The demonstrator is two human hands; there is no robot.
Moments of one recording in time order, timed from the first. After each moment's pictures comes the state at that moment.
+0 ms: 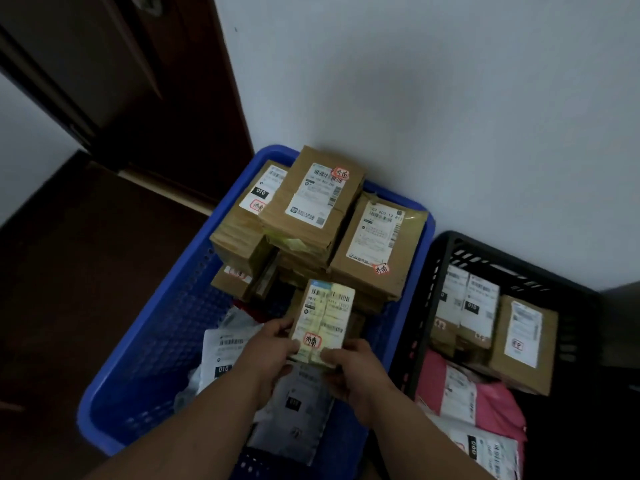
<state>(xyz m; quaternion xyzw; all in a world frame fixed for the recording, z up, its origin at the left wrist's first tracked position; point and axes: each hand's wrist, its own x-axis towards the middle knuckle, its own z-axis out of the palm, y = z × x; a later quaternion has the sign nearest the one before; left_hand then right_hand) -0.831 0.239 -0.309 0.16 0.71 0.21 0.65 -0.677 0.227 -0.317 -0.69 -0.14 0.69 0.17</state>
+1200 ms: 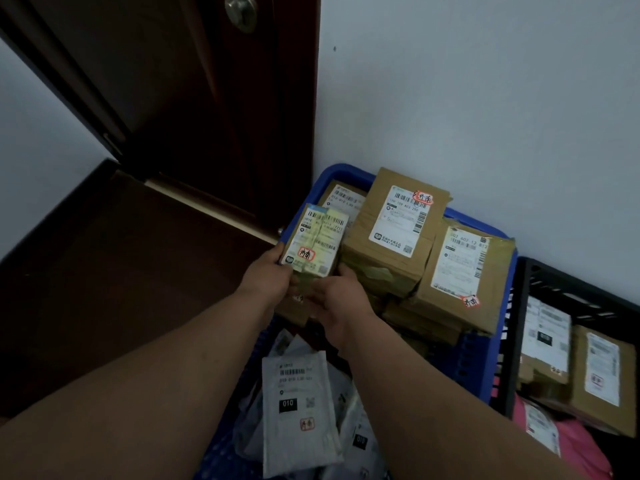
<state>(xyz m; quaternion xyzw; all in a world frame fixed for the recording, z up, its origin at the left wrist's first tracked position) -0.984 0.367 -0.295 0.27 0.72 0.28 0.58 -0.868 0.358 -0.299 -0.61 -0.12 0.71 0.32</state>
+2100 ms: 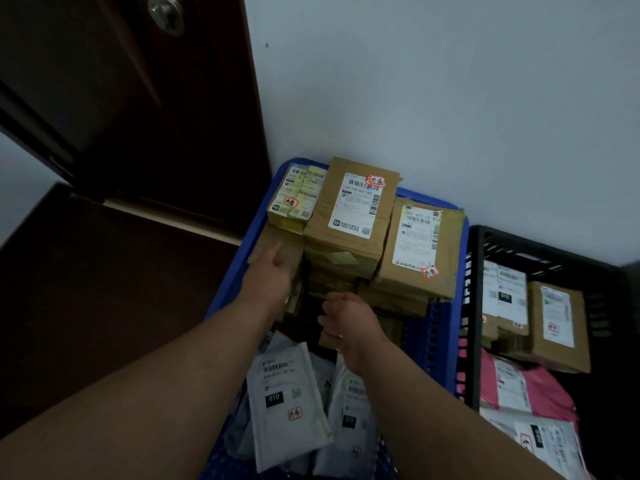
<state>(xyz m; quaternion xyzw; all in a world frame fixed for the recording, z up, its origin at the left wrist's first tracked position) -0.940 0.355 -0.291 0.39 0.71 0.24 0.53 -0.804 0.303 -0.293 -0.68 -0.11 0.67 0.27</state>
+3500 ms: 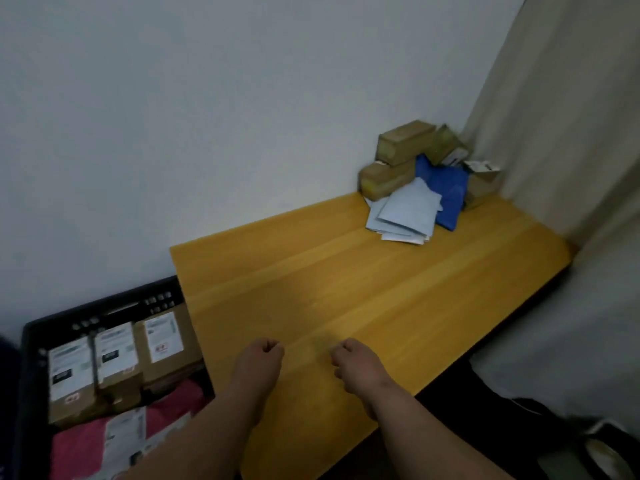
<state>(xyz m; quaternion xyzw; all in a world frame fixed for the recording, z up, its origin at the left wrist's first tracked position) -0.278 -0.017 -0.187 0.62 0.50 0.02 0.60 -0.171 -0.147 -0.162 -0.84 -0.09 0.40 0.36</state>
